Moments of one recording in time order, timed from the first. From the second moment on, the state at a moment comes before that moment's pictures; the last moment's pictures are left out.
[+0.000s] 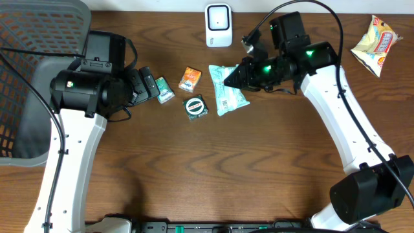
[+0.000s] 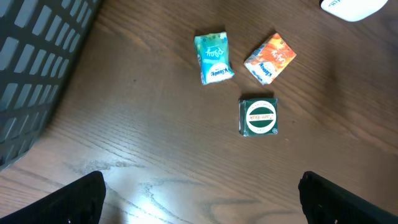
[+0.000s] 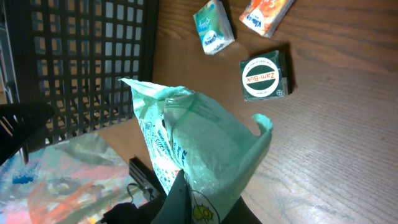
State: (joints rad) left arm -0.14 1.43 1.57 -1.27 -0.01 -0.54; right arm 0.32 1.77 1.67 -1.00 -0.71 0.37
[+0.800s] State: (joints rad) left arm -0.14 1.43 1.57 -1.27 -0.01 -0.54; right arm 0.32 1.77 1.67 -1.05 -0.56 0.40
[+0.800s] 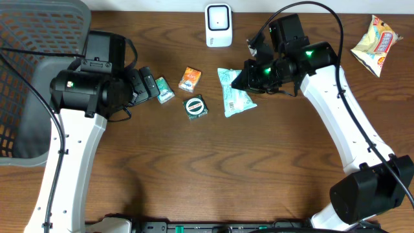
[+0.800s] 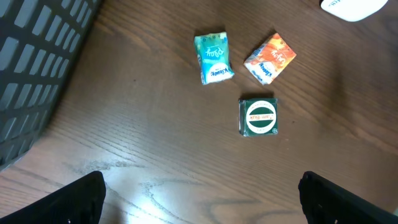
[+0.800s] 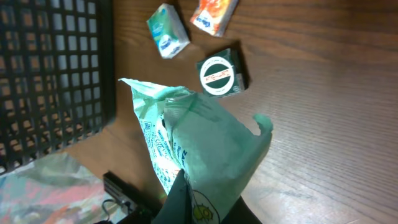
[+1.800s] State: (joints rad) left arm -0.14 1.43 1.57 -1.27 -0.01 -0.54; right arm 0.54 1.77 1.42 -0.85 0.41 0.42
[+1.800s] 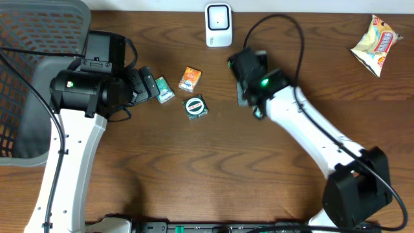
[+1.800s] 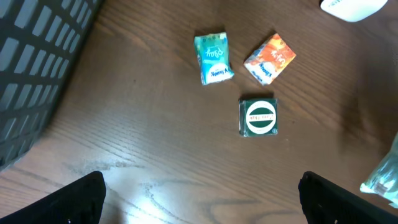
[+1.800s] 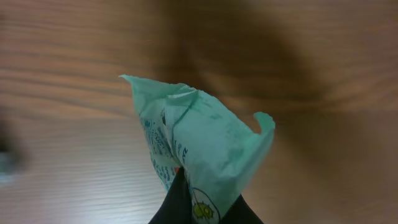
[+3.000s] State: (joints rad) left arm -0.14 1.43 1.57 -1.27 -0.01 -0.54; right arm 0.80 1.85 1.14 -0.69 0.63 0.18
